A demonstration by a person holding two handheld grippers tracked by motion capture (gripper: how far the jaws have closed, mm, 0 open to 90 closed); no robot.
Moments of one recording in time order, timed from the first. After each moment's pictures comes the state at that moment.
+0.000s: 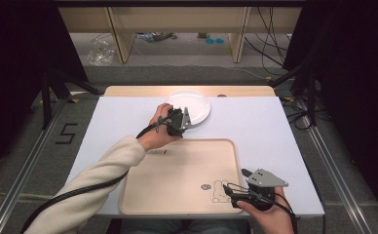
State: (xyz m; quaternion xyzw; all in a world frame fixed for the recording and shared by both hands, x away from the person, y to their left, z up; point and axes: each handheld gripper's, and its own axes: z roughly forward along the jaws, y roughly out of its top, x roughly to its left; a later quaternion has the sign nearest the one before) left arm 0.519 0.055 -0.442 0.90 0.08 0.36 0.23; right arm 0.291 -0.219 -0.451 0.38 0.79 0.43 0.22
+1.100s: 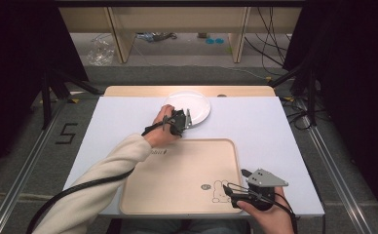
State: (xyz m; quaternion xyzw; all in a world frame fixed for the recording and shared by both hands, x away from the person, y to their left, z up) left arm 0.543 0.049 -0.470 0.92 0.08 0.35 0.17; right arm 0.292 -0.219 -0.451 0.38 0.79 0.43 0.22
